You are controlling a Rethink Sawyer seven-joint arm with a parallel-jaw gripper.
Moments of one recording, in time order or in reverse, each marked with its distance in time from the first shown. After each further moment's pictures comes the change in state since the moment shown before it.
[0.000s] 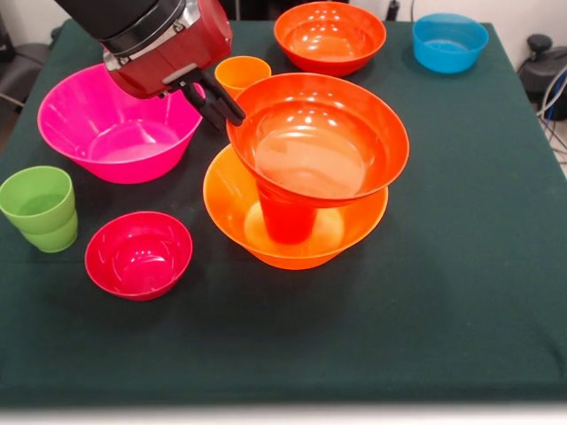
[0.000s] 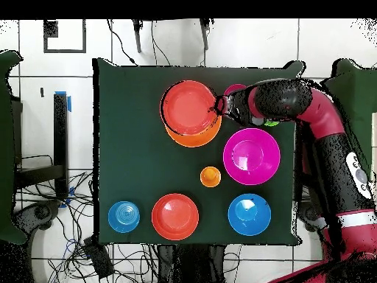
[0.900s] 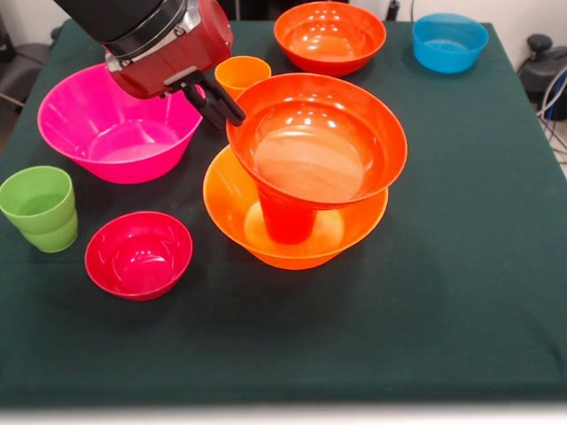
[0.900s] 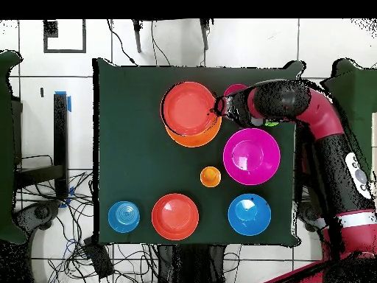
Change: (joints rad) arm 0.012 -0.006 -0.029 0.000 0.018 0.000 0.025
